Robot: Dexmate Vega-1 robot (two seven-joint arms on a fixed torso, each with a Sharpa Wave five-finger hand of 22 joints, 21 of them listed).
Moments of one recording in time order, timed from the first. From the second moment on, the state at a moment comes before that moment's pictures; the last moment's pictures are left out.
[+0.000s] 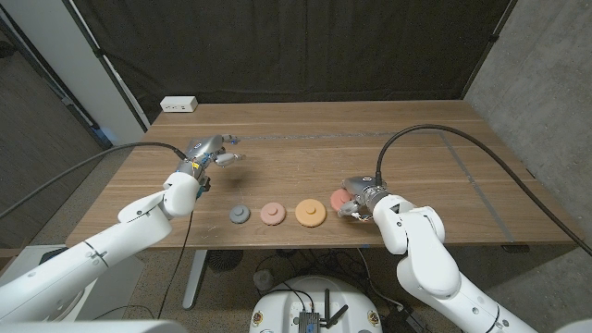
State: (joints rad) left arm 1.07 0.94 0.39 -1.89 0.19 0.27 0.36; left_hand 0.90 0.01 0.30 -0.16 0.29 0.49 0.03 0.21 0.21 0.53 -0.08 0.23 0.38 1.06 -0.18 1.32 0.51 0.84 -0.11 1.25 0.39; right arm -1.22 -0.58 -0.64 -2.36 -1.42 -0.65 0.79; right_hand 0.91 0.02 0.35 -0.19 0.31 0.36 0.05 0.30 0.24 0.43 0.04 0.27 0.54 1.12 -0.21 1.52 1.22 0.97 -0.14 1.54 0.23
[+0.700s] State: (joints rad) left arm 1.06 0.94 0.40 -1.87 0.20 0.24 0.36; left_hand 0.90 0.01 0.30 -0.16 0.29 0.49 0.03 0.21 0.22 0.53 -0.08 0.23 0.38 1.06 -0.18 1.33 0.51 0.84 -0.10 1.26 0.38; right arm -1.17 -0.58 -0.66 -2.36 -1.43 -0.53 0.81; right_hand 0.91 0.02 0.36 -0.20 0.31 0.36 0.05 0.30 0.24 0.43 0.04 0.26 0.55 1.12 -0.21 1.52 1.22 0.97 -0.14 1.54 0.23
